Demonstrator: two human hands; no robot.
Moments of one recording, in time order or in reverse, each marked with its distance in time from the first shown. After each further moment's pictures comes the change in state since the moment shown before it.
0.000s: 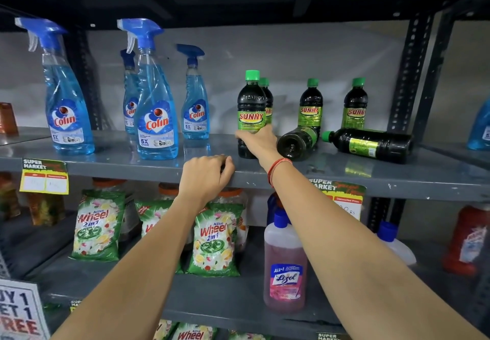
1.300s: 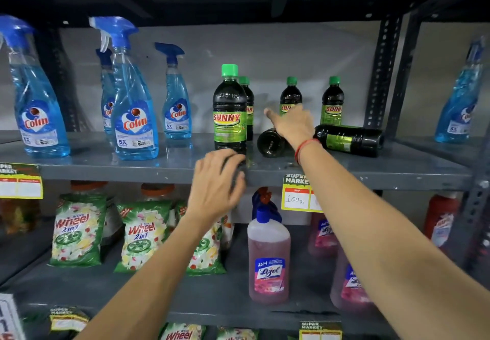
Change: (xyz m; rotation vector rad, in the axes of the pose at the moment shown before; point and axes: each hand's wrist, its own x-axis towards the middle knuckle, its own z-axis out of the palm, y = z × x) left_hand -0.022 0.060 0.000 -0.157 0.224 0.174; right_hand 0.021 -0.009 -0.099 -0.547 0.264 -0.020
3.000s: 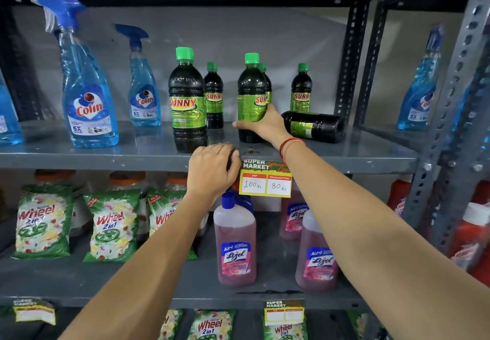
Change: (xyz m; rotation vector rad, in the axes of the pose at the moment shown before) left_hand 0.026 0.056 0.042 0.066 -0.128 -0.056; right_hand 0.014 0.064 -0.001 0.377 -0.249 -0.140
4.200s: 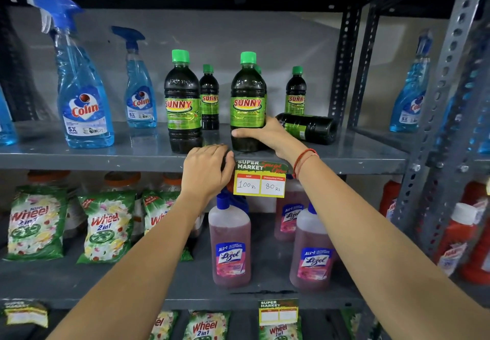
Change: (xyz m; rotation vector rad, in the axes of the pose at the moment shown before) left_hand 0.000 0.004 -0.007 0.007 -0.073 -0.020; right_hand -0.035 -0.004 -0.022 0.158 -0.245 -0.016
